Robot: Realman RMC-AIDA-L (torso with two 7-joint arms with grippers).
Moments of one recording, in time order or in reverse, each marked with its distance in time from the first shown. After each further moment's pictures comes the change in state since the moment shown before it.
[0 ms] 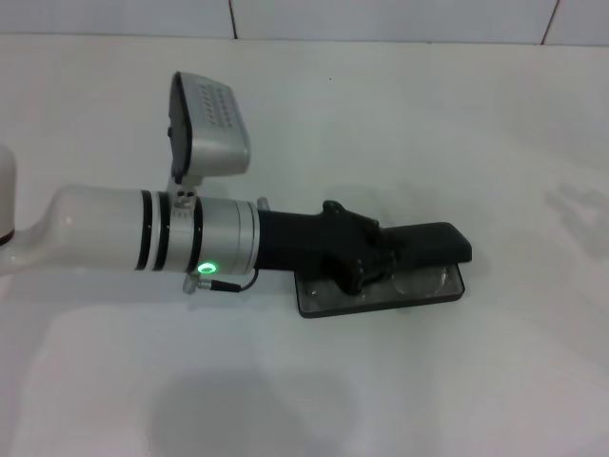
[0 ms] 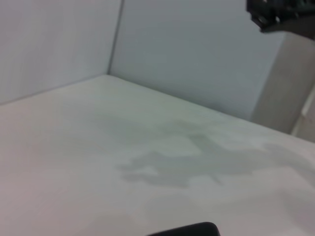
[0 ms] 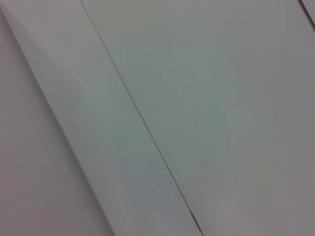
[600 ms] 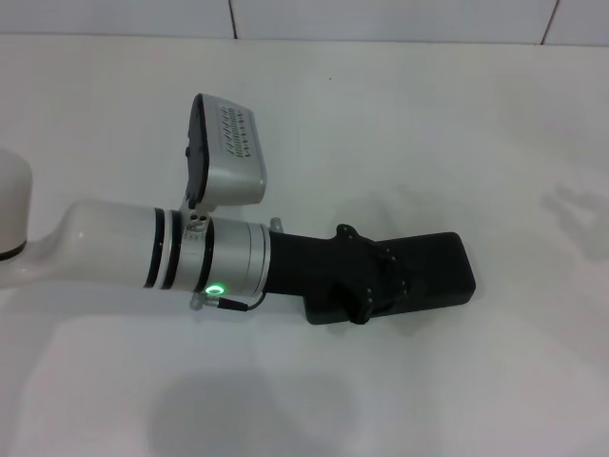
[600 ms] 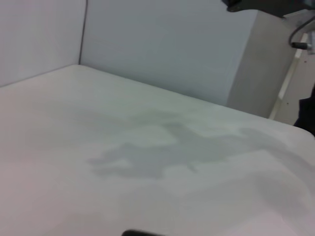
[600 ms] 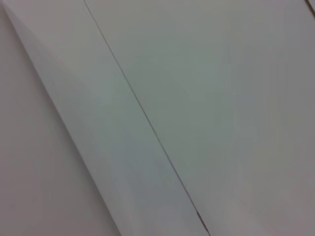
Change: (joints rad) left arm 0.011 -0.002 0.096 0.007 -0.048 0.007 0.050; right arm 0.002 0.000 0.000 0.012 0.000 -0.011 -0.002
